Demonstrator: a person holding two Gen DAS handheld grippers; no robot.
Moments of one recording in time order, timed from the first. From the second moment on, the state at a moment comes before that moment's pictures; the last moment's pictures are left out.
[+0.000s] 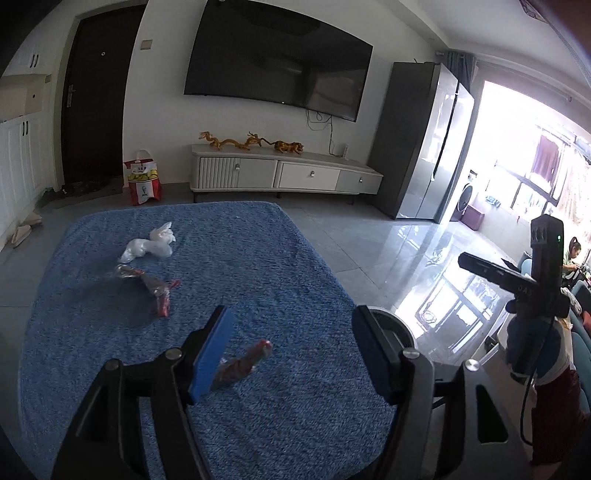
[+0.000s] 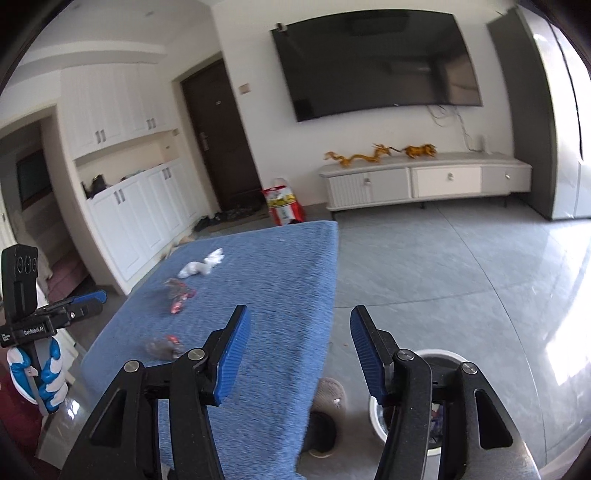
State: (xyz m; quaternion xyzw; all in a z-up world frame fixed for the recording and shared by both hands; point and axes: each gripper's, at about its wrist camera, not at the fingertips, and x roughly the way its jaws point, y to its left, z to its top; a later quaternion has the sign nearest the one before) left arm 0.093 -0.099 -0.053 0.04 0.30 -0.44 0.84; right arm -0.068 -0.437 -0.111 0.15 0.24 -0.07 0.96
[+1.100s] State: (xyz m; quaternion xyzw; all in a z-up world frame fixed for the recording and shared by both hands) left arm 0.182 -0.133 -0.196 0.10 0.42 -0.47 0.77; right arm 0.125 -0.378 -0.176 0.11 0.37 0.04 0.92
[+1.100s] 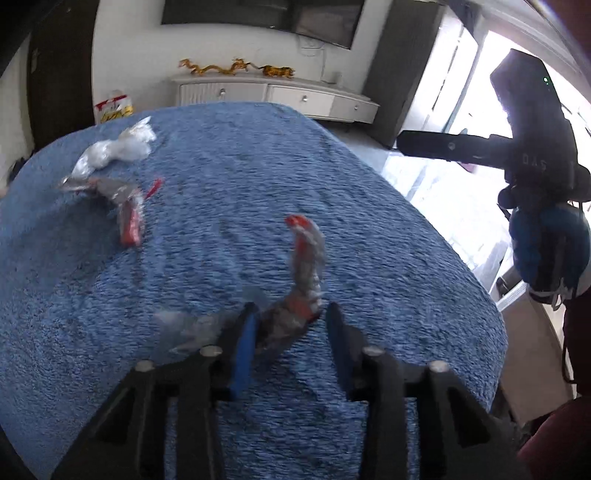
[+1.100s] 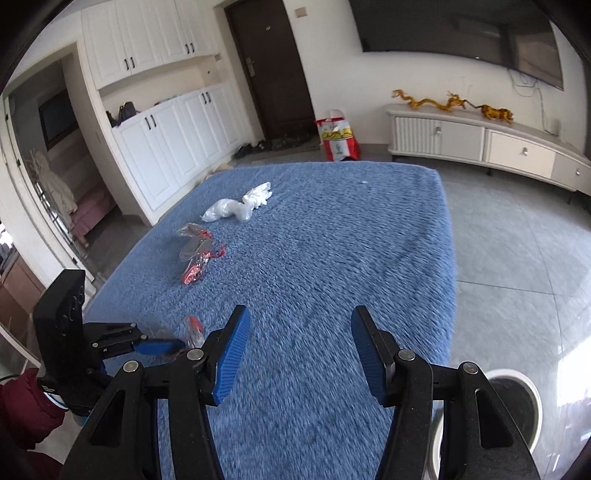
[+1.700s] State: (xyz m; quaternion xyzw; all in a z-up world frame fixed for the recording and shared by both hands) left arm 0.206 -0.079 -0.196 -0.03 0.41 -0.45 0.80; right arm 0.298 -0.318 -0.184 0.07 0.39 0.12 0.91
